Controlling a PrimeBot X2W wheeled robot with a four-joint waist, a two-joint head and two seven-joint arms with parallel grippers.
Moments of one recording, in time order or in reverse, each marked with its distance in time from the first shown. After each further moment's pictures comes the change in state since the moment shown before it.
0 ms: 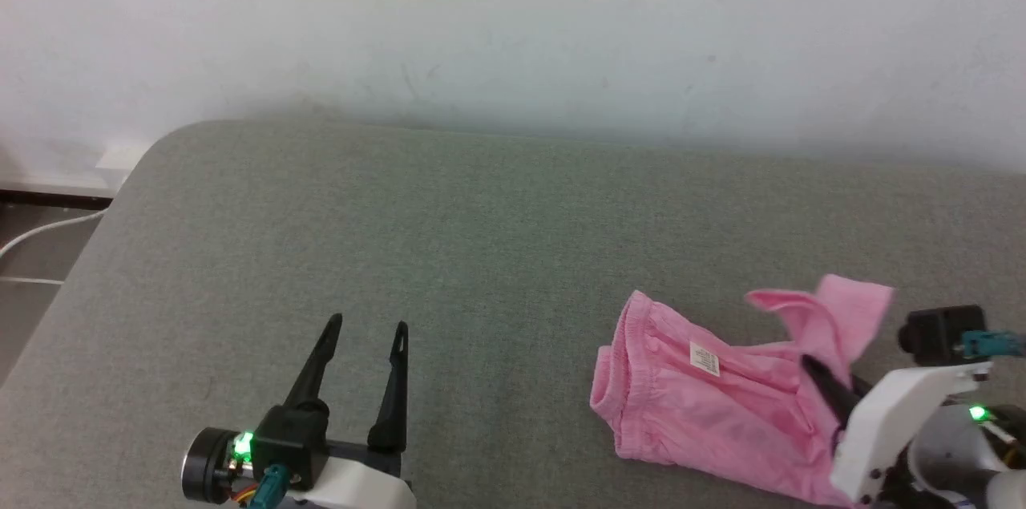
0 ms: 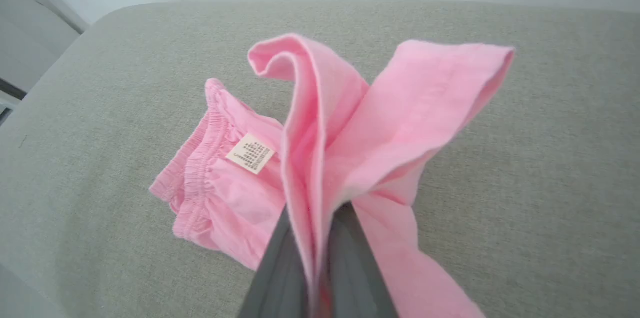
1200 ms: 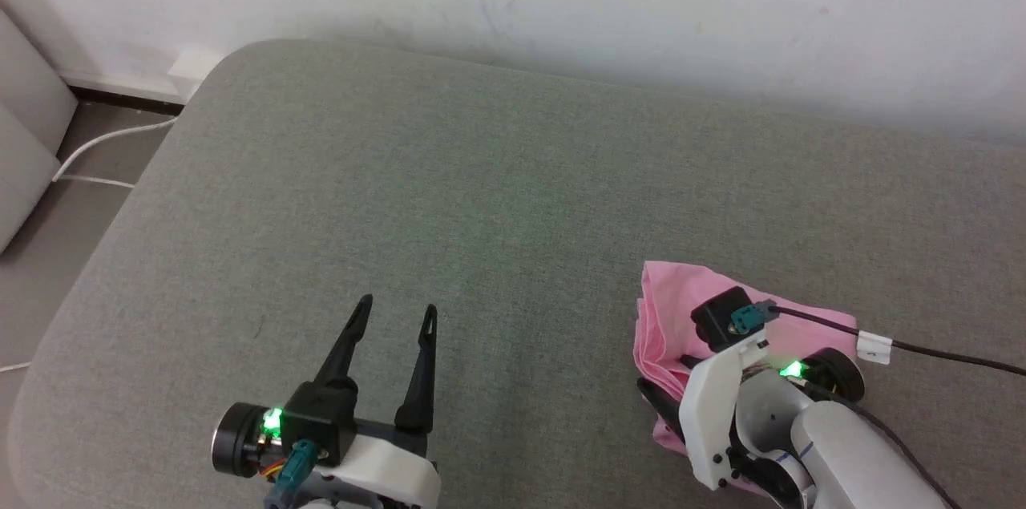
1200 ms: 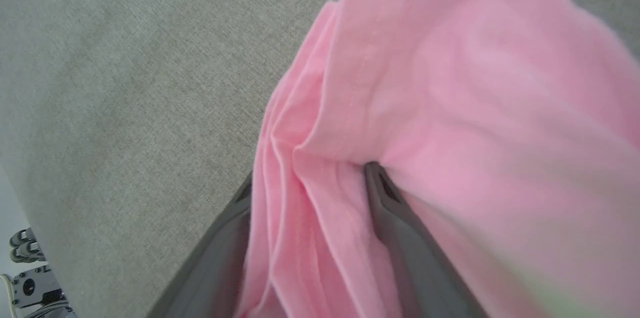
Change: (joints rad) left arm -0.057 -0.041 -0.019 0.051 0.017 -0.027 0.000; right arm -0.330 0.030 0.464 0.492 -0.070 0.001 -0.106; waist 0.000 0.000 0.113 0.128
